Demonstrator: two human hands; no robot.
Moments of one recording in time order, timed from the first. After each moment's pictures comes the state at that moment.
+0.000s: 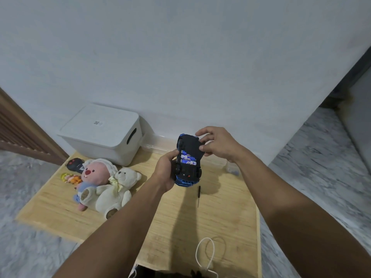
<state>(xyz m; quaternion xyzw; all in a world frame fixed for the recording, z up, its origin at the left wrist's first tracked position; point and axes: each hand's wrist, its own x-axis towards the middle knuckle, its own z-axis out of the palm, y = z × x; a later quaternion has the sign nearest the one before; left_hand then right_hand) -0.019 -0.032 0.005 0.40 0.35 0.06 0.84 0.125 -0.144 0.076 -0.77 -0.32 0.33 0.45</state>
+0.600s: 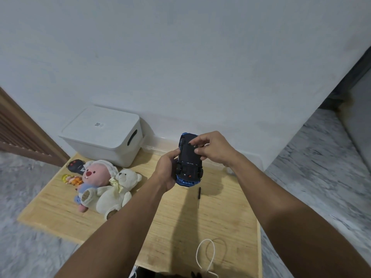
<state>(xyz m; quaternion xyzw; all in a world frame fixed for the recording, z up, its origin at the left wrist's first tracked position) -0.018 -0.033 0.016 0.41 0.33 0.06 0.85 0.112 -0.138 0.070 -0.78 -0.34 0.29 0.43</state>
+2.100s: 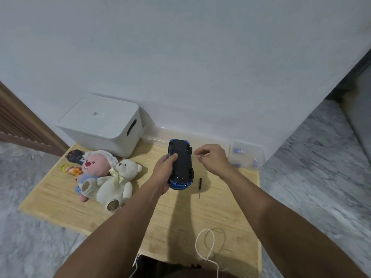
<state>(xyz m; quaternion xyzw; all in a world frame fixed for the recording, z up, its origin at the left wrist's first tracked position) -0.039 -0.038 -0.018 0.46 0.42 0.11 0.77 0.087 -0.148 0.008 -0.85 -0.26 0.24 0.38</state>
